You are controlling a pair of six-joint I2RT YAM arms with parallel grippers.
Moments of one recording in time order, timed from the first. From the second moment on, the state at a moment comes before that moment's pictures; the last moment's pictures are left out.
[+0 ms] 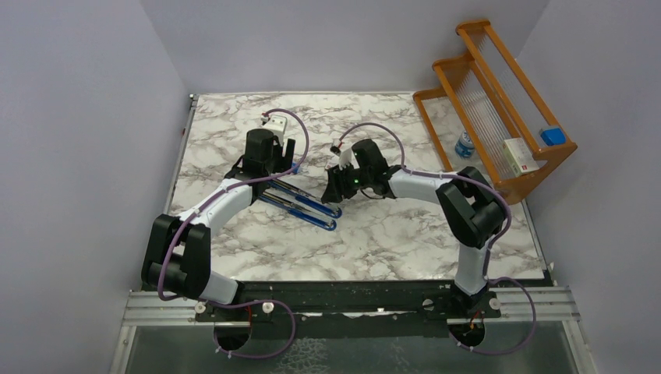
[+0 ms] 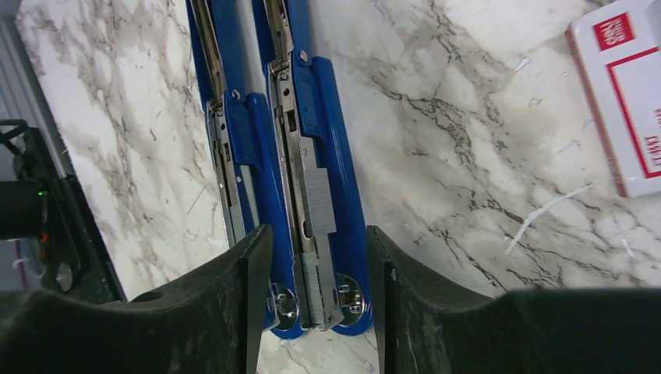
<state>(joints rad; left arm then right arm) -0.31 1.44 0.87 0.06 -0.18 0.03 0.65 1.90 1.13 0.09 -0.50 0.21</state>
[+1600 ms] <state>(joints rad) -0.30 1.44 0.87 0.06 -0.17 0.03 0.63 1.97 1.12 0.21 -0.63 0.29</state>
